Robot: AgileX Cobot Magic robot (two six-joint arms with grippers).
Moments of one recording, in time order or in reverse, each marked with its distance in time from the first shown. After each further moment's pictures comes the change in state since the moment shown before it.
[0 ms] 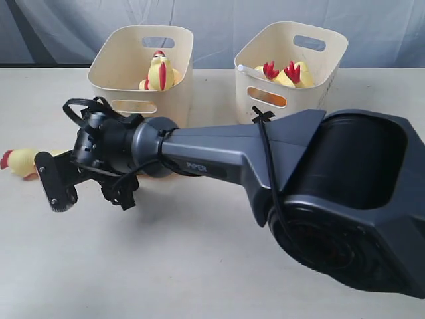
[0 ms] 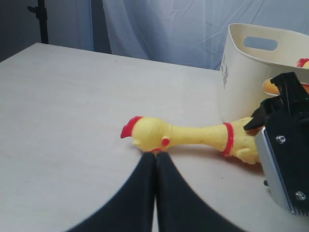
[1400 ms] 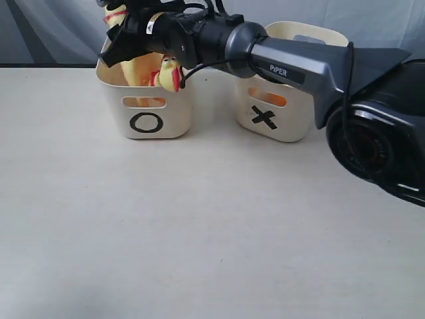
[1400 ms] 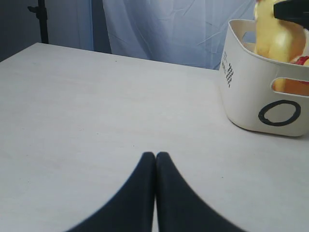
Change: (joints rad) left arm 0.000 0.000 0.000 0.000 0.000 0.000; right arm -0.341 -0.030 -0.161 0.623 -0.548 0.386
